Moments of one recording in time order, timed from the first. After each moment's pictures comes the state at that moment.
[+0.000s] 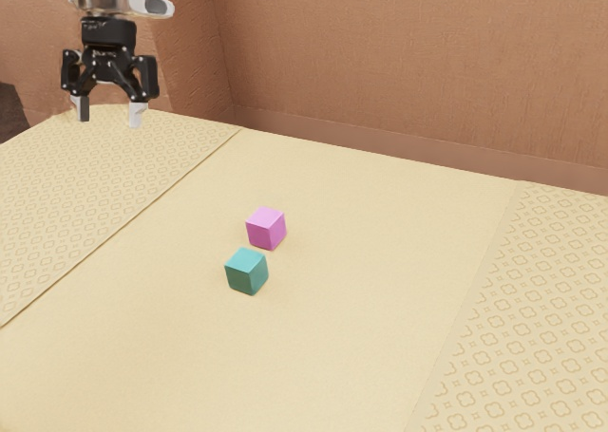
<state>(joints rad) 0.06 0.28 0.06 -1.02 0.00 0.79 -0.07</state>
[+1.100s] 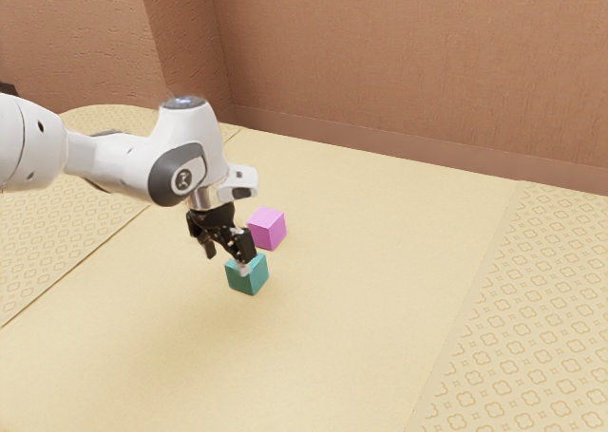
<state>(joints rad) 0.06 0.18 -0.11 -2.07 -0.01 2.25 0.14</state>
